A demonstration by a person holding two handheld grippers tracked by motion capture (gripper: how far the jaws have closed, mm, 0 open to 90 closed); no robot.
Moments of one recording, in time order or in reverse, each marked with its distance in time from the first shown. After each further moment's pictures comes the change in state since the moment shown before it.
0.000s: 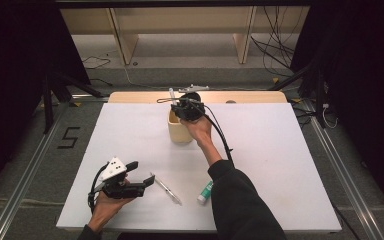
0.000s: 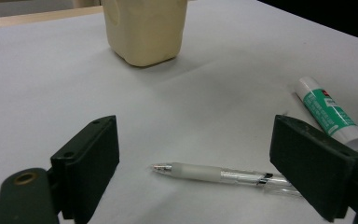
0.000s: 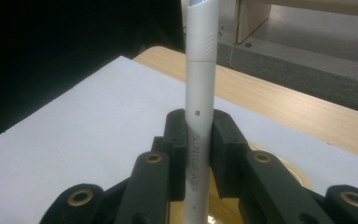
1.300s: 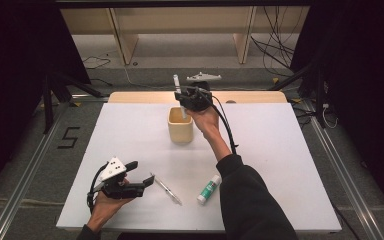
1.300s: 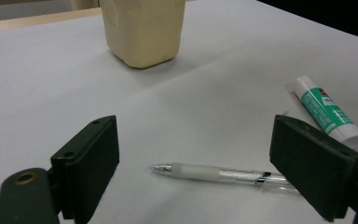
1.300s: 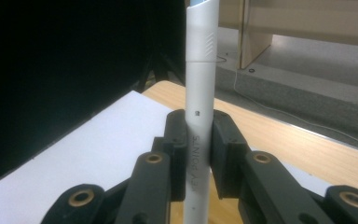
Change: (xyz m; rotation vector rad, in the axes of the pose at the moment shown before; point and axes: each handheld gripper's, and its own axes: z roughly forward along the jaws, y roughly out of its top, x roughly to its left) left arm 0.000 0.002 -0.002 0.001 -0.003 0.015; right arm -0.007 0.030 -0.038 -0.096 0.036 0.005
